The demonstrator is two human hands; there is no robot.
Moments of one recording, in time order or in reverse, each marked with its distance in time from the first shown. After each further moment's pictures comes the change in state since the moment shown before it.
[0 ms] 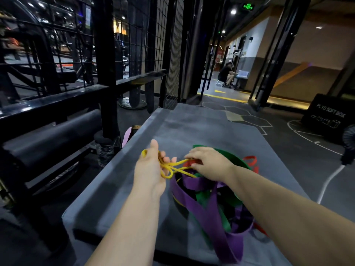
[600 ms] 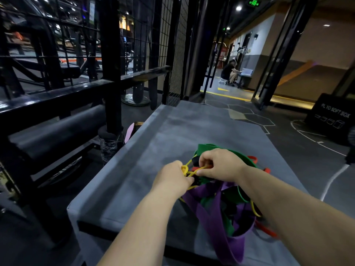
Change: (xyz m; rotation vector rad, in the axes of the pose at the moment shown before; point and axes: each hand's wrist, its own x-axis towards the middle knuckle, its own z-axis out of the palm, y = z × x) left_hand -0.004 -0.032 -0.010 1.589 -0.187 0.262; right_hand -0.021 0.005 -0.009 -0.025 -0.042 0.060
